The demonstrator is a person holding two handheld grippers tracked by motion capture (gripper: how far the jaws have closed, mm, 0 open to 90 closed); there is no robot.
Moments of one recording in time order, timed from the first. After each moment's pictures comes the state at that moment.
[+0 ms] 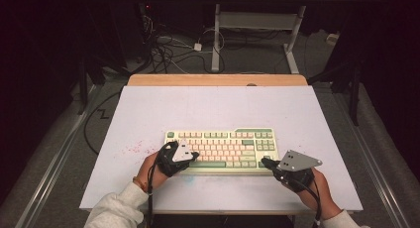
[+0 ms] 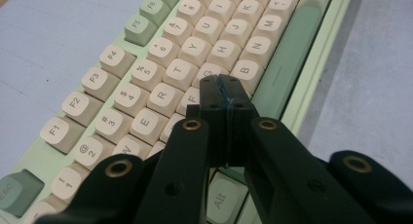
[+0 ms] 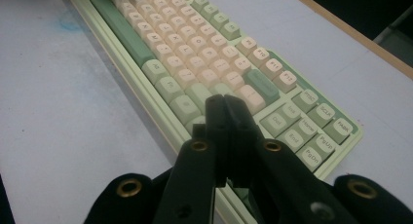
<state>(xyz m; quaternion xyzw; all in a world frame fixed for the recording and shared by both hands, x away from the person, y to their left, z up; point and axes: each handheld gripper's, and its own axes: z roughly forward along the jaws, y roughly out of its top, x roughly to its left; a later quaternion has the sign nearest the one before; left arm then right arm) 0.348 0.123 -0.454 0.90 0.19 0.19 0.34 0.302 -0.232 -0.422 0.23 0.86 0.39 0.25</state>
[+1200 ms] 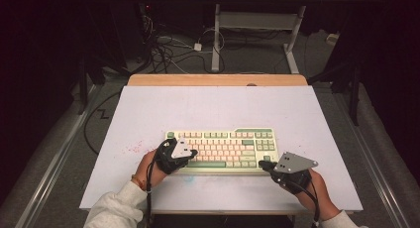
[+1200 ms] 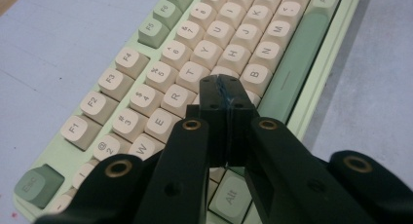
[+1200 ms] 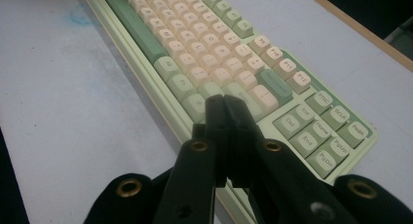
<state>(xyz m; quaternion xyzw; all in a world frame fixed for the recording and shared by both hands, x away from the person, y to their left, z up) 0.350 0.127 -0.442 0.90 0.20 0.19 0.34 0.300 -0.226 -0.424 0.22 0.86 0.38 0.25</state>
